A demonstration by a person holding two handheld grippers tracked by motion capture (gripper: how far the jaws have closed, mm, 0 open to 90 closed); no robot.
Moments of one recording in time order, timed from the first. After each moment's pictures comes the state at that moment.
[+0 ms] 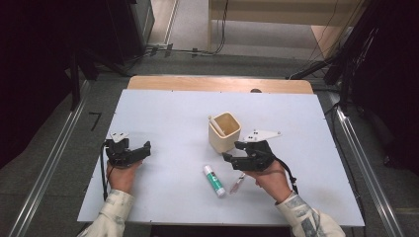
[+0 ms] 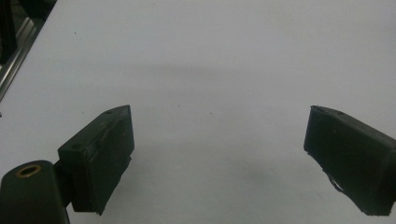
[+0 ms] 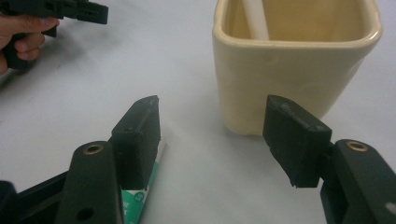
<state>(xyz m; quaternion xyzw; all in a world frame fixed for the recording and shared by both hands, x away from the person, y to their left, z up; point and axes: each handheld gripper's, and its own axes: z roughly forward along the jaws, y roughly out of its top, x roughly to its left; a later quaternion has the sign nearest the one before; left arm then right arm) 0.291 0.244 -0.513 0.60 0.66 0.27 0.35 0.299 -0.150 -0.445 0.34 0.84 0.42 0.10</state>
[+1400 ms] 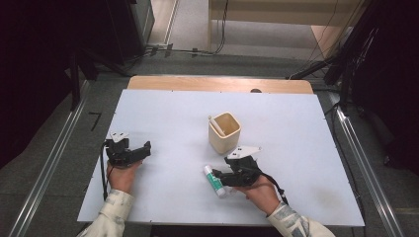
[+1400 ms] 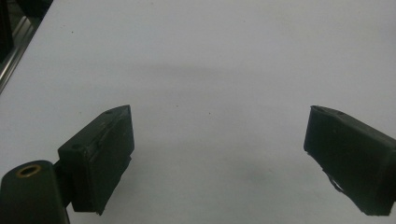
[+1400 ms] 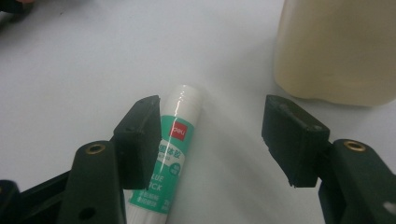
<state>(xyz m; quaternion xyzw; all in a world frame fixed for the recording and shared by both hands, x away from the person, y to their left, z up) 0.291 0.244 -0.513 0.60 0.66 0.27 0.35 0.274 -0.121 -0.478 0.33 0.86 0.38 0.09</state>
